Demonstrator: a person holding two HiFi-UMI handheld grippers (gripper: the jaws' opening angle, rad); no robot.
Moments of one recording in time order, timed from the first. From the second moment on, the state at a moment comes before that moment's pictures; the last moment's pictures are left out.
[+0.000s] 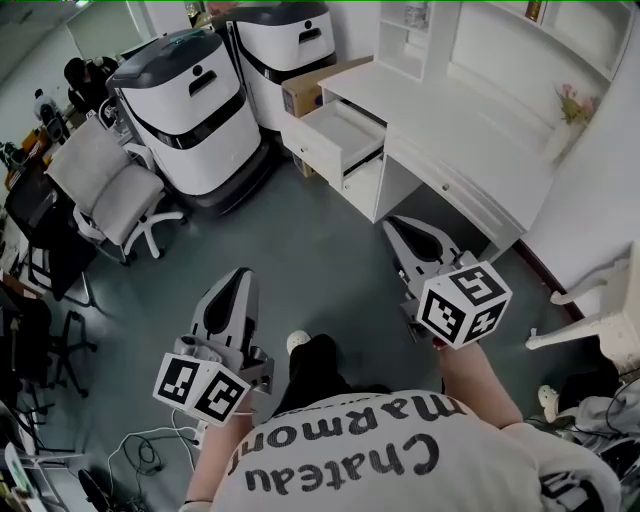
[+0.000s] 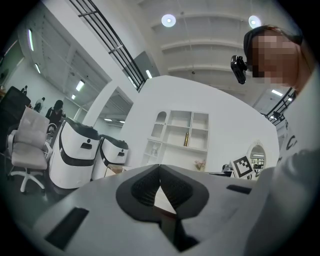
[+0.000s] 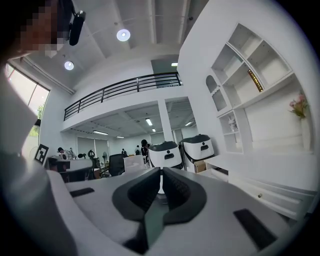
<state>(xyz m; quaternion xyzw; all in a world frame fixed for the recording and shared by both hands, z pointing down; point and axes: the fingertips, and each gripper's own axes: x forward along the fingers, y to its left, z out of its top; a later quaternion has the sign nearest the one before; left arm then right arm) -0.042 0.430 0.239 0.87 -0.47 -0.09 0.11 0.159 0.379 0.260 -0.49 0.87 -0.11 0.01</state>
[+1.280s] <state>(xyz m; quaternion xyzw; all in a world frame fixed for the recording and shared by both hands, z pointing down) -0.152 0.078 0.268 0.90 -0.41 -0.07 0.16 0.055 0.064 0.303 -0.55 0.81 -0.17 -0.04</state>
